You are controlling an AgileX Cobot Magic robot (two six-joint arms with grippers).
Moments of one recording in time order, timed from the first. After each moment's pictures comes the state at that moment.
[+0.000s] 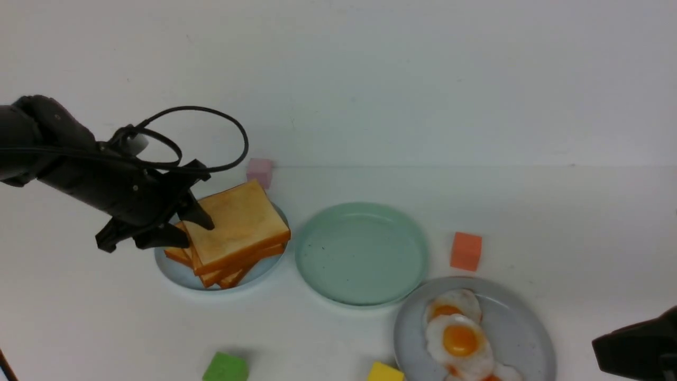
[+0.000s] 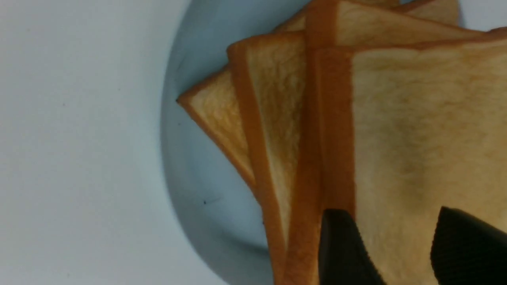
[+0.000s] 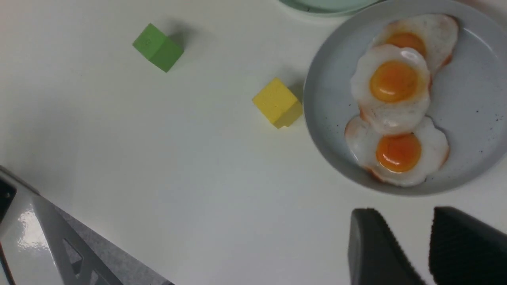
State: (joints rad) right arm 0.25 0.84 -0.80 0.49 1.01 -0.26; left arm -0.01 1.87 -1.25 -0.63 0.65 -0.07
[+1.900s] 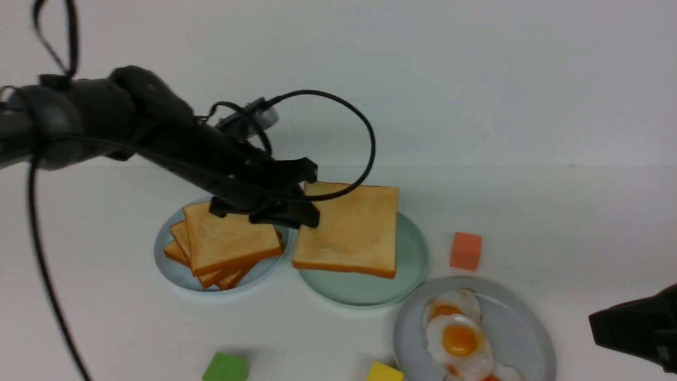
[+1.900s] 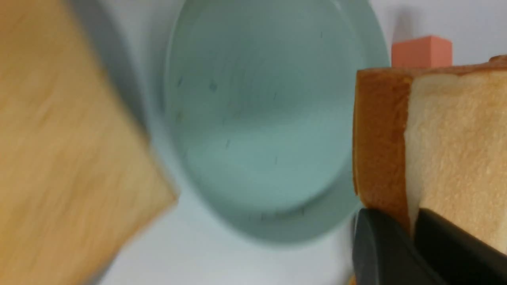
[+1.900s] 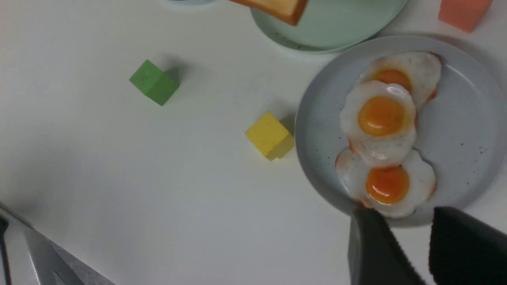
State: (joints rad) right arm 0.25 0.84 -0.80 0.49 0.93 -0.26; left arm -0.26 1.95 -1.46 -0.81 0.83 0.32
